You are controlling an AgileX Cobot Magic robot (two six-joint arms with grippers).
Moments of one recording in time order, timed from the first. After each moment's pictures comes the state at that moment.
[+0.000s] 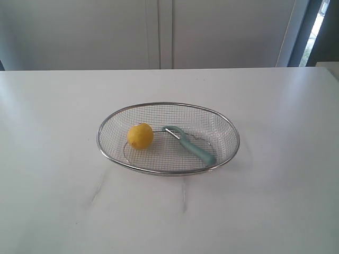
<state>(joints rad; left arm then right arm) 0.00 0.00 0.02 -0.31 0.45 0.31 0.09 0.03 0.00 -0.02 0.34 0.18</state>
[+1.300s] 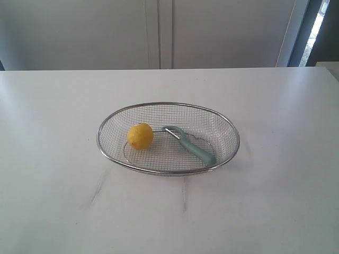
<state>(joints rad) 0.00 0.00 0.02 -0.31 0.45 0.31 -0.06 0.01 0.00 -0.02 0.34 0.18</state>
